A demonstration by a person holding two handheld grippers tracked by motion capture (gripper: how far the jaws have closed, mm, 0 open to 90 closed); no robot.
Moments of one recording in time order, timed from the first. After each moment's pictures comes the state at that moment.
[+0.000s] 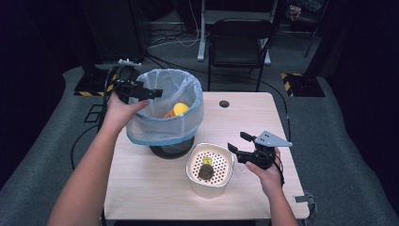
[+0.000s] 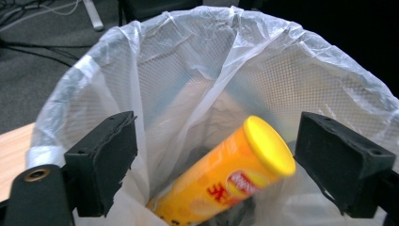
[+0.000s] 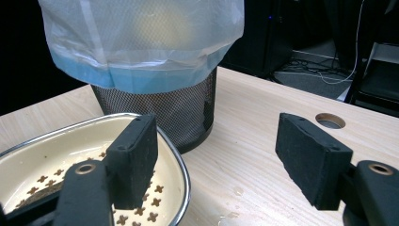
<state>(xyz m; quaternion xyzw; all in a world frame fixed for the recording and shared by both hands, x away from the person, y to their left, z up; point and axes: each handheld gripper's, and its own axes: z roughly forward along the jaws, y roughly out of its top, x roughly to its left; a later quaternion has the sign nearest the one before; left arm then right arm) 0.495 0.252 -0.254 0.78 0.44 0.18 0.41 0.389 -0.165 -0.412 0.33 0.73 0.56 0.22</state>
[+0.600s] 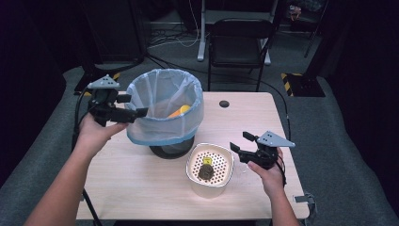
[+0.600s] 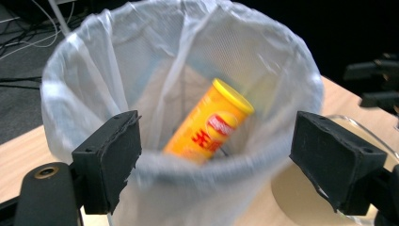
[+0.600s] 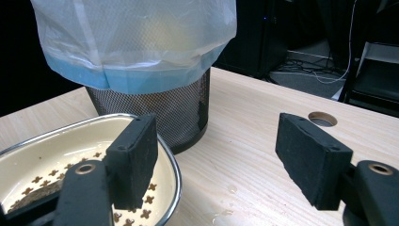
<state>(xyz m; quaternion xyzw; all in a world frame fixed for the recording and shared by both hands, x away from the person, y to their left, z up) 0.412 0.288 -0.258 0.79 0.36 0.18 0.45 0.388 -0.171 -0.412 0.34 0.72 0.56 0.22</state>
